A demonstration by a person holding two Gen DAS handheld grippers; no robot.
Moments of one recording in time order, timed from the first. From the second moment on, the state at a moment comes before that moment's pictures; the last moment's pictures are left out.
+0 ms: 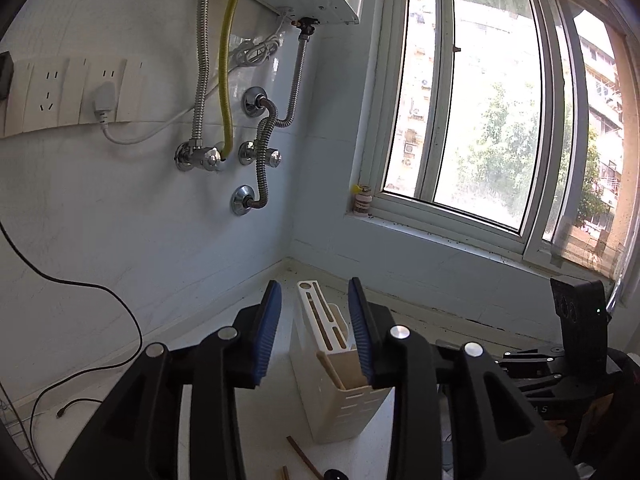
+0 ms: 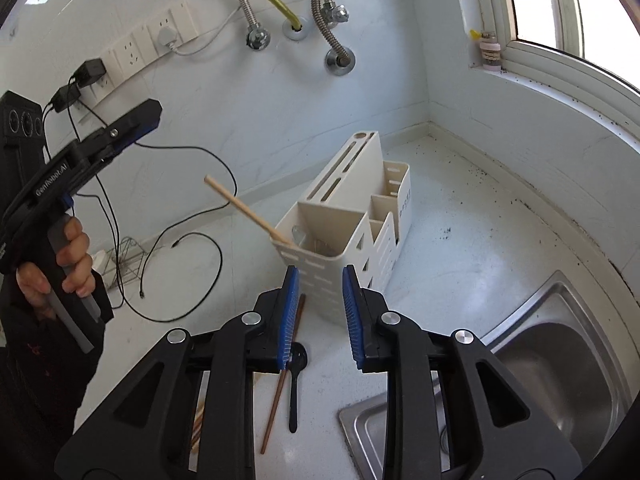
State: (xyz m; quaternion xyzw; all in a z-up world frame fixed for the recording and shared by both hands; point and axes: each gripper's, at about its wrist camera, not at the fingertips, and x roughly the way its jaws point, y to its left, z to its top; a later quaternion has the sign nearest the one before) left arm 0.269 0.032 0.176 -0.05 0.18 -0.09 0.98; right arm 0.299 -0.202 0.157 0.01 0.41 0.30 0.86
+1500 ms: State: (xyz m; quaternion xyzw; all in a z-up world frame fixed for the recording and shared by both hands) left arm 0.112 0.044 -0.056 0.03 0.49 -0.14 0.86; right arm 0.208 -0.147 -0.015 -0.10 0.55 0.30 0.77
